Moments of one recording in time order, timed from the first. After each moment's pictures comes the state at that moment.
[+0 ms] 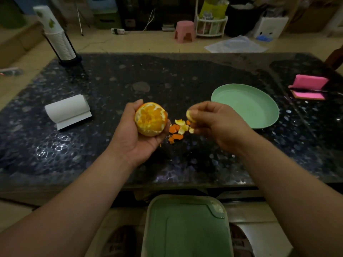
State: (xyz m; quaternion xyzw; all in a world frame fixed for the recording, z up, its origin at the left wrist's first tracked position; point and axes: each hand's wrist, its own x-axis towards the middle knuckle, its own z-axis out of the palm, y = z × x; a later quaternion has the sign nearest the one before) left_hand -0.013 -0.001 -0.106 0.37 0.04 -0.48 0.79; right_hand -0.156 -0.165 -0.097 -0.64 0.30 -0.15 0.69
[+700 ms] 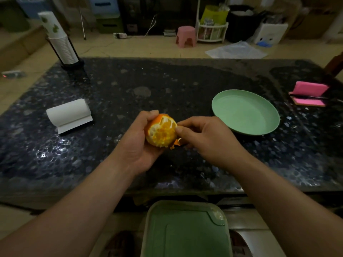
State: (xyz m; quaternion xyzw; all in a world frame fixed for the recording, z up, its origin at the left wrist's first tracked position) left_hand -0.027 0.000 -0.102 0.46 -0.06 -0.48 0.74; right_hand -0.163 -0.128 -0.088 -0.83 0.23 -0.15 0.48
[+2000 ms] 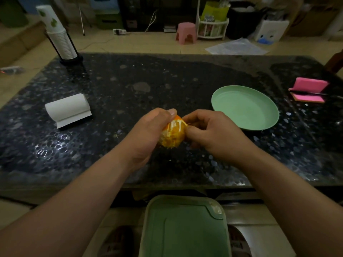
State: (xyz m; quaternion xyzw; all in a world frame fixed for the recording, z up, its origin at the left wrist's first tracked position) left_hand -0.034 -0.002 -0.102 0.62 -0.26 -0.37 0.64; right_hand -0.176 -0.136 -0.081 -0.84 0.23 -0.11 0.48
